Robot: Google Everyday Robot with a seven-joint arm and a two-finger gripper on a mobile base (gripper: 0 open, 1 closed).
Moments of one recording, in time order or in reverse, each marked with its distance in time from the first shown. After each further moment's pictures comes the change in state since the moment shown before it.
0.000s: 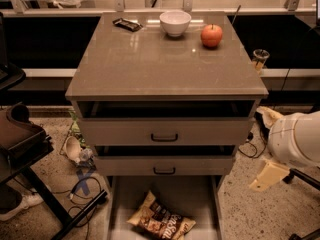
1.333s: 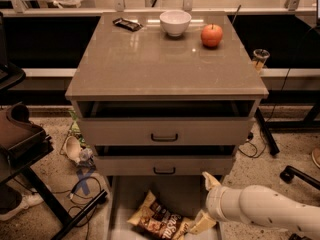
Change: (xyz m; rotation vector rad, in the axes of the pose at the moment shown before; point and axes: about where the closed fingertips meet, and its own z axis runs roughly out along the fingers) arm 0.018 0.145 0.269 -0.125 -0.226 0.131
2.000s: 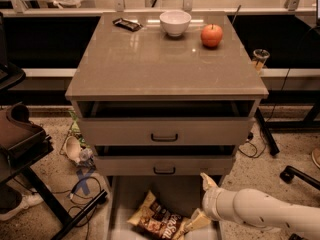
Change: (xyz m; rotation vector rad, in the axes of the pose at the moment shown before) arm 0.018 -0.007 0.045 0.034 -0.035 0.039
